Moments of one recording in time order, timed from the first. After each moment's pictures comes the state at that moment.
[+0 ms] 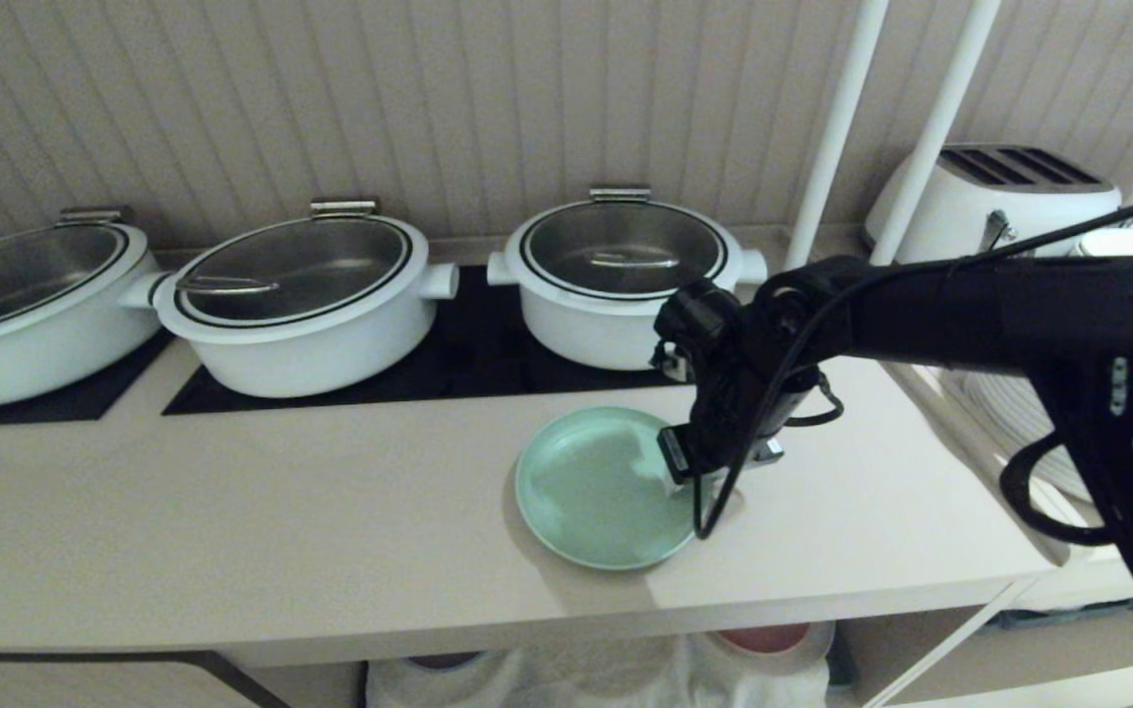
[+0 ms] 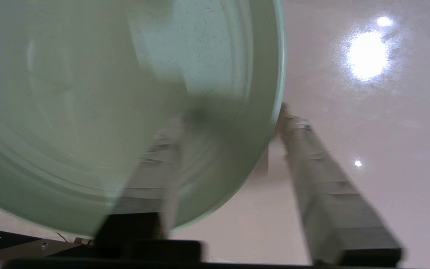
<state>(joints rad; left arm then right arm) 0.00 0.00 0.00 0.02 -0.01 -0.01 0.58 2.27 -1.96 0.84 -0.06 0.23</state>
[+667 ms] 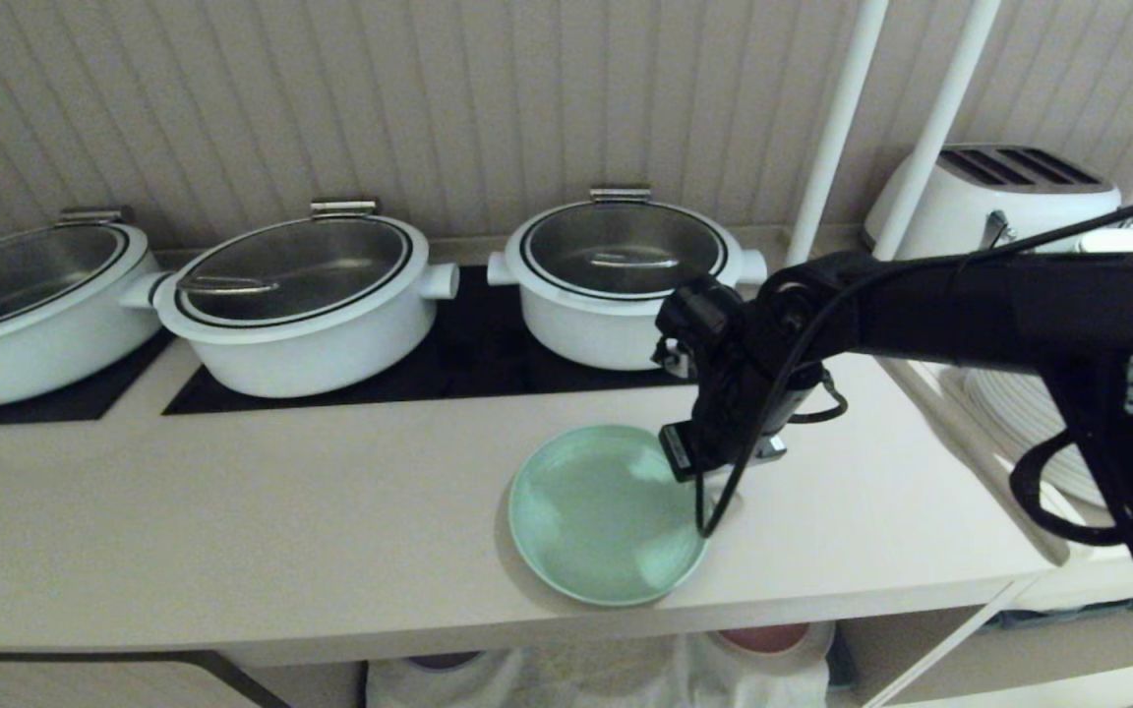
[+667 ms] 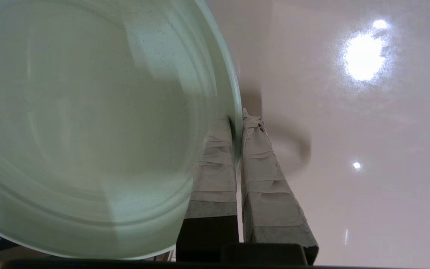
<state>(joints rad) 0.00 0.00 0.00 0.02 -0.01 -0.01 0.58 2.26 -1.95 0.85 -0.07 0.24</state>
